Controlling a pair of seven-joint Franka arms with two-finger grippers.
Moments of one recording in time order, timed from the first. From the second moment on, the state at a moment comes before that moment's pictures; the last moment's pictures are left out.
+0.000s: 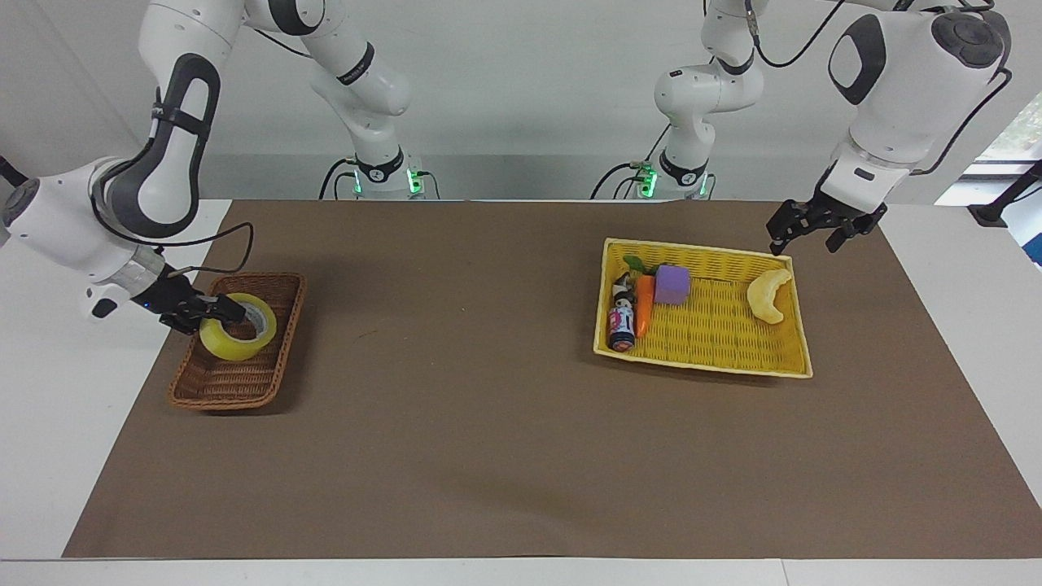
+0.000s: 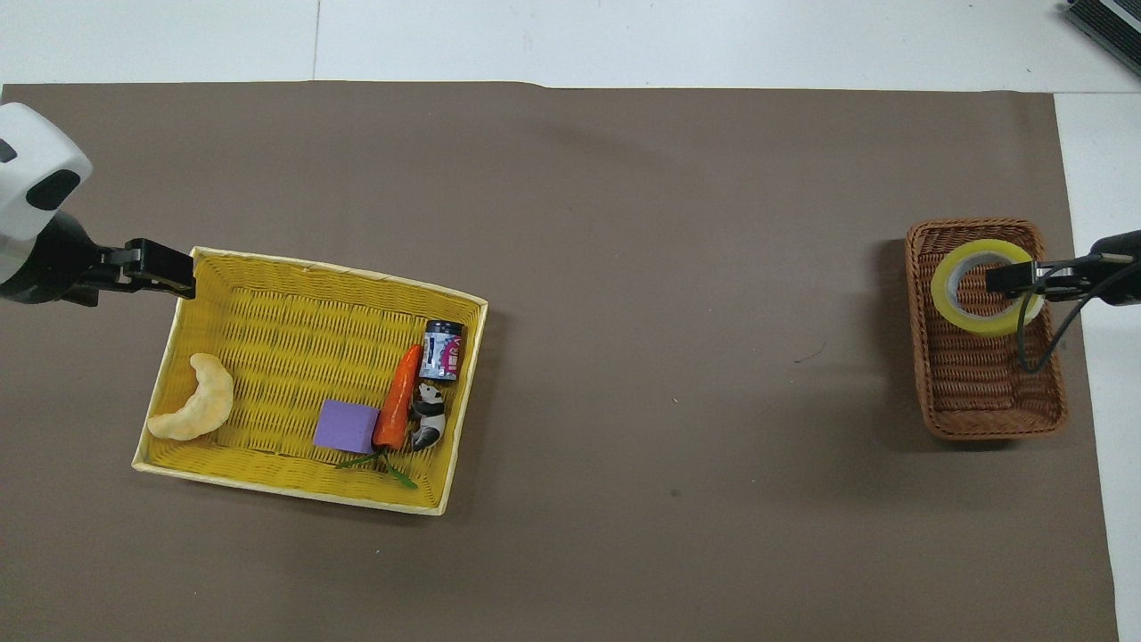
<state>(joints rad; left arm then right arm) 0.10 0.00 -0.18 -1.68 -0.01 1.67 -0.10 -0.44 0.34 0.03 -1.78 0.31 1.95 -0.59</state>
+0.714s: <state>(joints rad) 0.12 0.00 -0.17 -1.68 -0.01 1.67 -0.10 -0.44 0.35 0.03 -1.83 0.32 1.99 -0.63</state>
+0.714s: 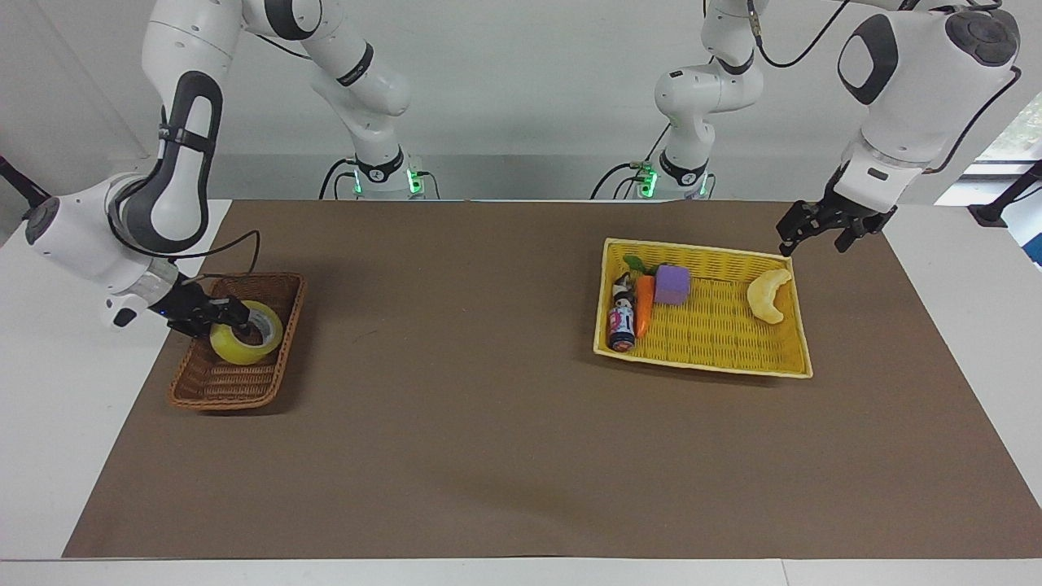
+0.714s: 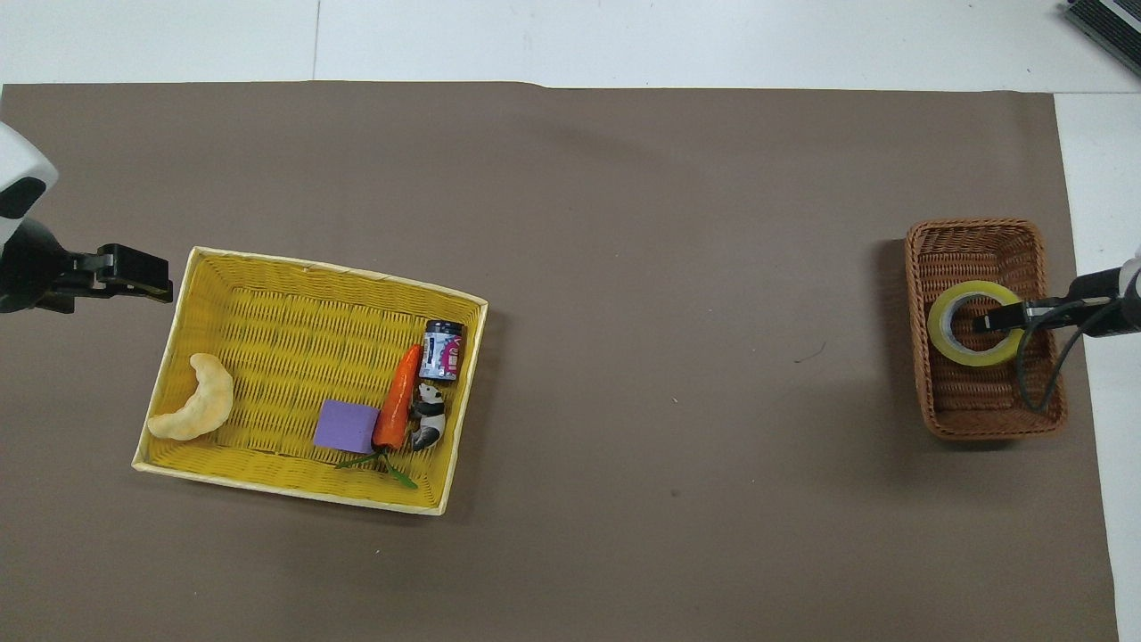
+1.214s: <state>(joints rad) 0.05 0.00 -0.09 -1.68 -0.01 1.66 -0.03 -0.43 0.31 0.03 -1.76 0.33 2.01 -0.62</state>
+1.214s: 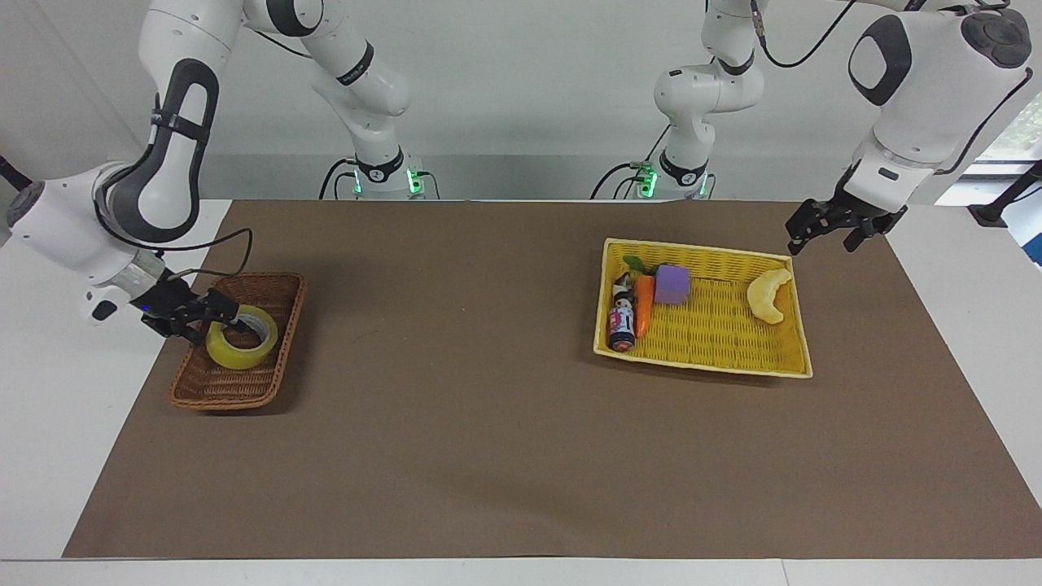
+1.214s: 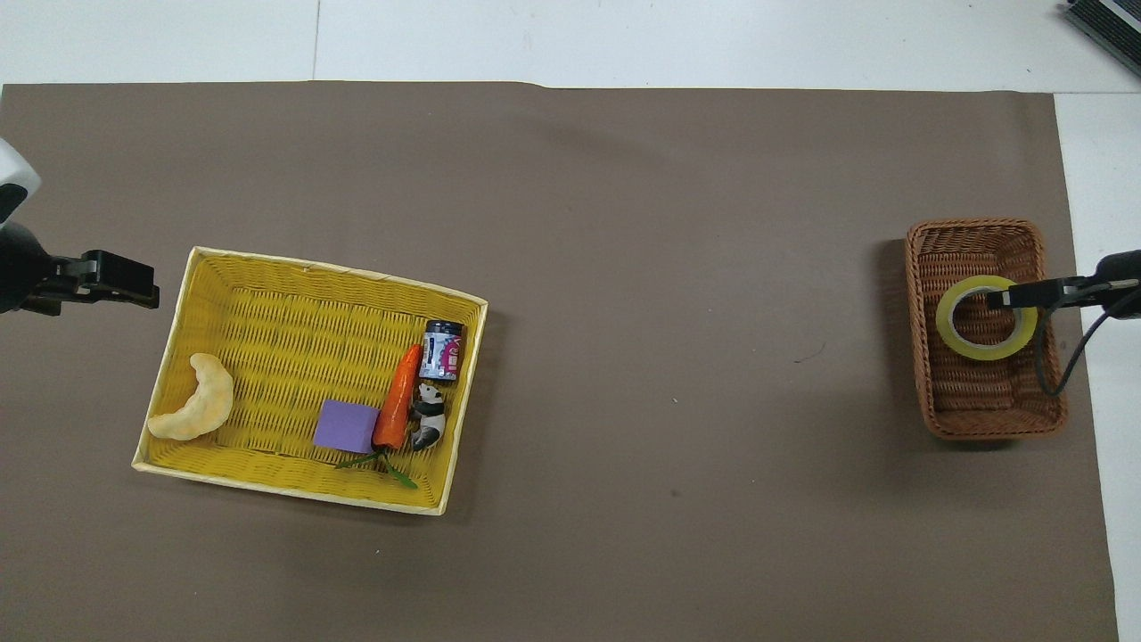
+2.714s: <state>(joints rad) 0.06 0.00 -0.06 -1.68 -0.01 1.66 -0.02 0.02 -0.02 0.05 -1.74 -0.02 1.79 0.29</state>
